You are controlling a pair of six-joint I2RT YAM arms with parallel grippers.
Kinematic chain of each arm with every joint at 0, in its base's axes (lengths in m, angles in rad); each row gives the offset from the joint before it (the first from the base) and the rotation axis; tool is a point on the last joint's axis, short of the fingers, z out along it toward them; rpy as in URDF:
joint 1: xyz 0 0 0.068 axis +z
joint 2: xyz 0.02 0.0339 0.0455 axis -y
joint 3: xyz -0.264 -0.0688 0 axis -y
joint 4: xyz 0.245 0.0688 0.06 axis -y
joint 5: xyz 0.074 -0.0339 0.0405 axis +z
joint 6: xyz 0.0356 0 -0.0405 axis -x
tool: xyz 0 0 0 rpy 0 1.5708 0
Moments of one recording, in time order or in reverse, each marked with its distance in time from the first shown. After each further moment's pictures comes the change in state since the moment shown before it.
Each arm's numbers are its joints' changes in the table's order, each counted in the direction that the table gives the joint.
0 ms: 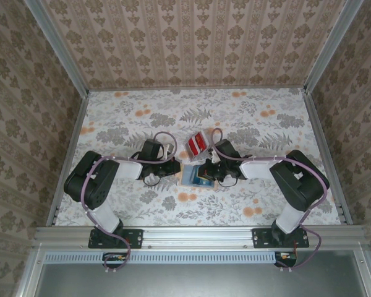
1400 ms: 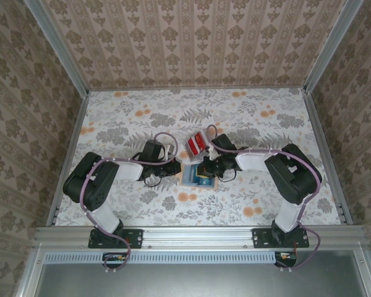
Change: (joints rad) left arm -0.021 0.017 -0.007 0.000 0.047 0.000; right arm -0.031 -0.084 0.135 -0.180 0.068 0.146
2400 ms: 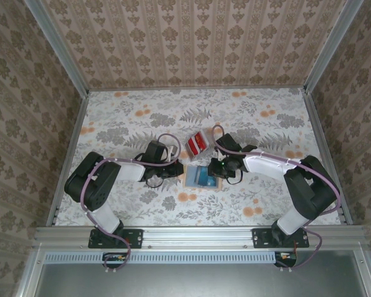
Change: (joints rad) left arm -0.034 -0.007 0.006 0.002 -0.005 0.000; right arm 0.013 0.199 -0.004 -0.296 -0.331 0.085
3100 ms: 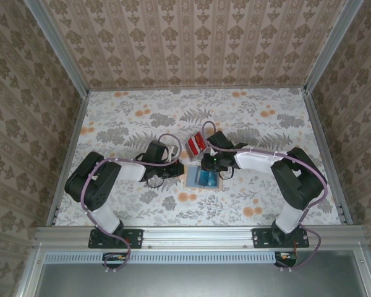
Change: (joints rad) left arm -0.006 -0.002 0.005 -0.005 0.000 0.000; right arm 0.036 -0.141 0.086 0.134 -0.069 0.052
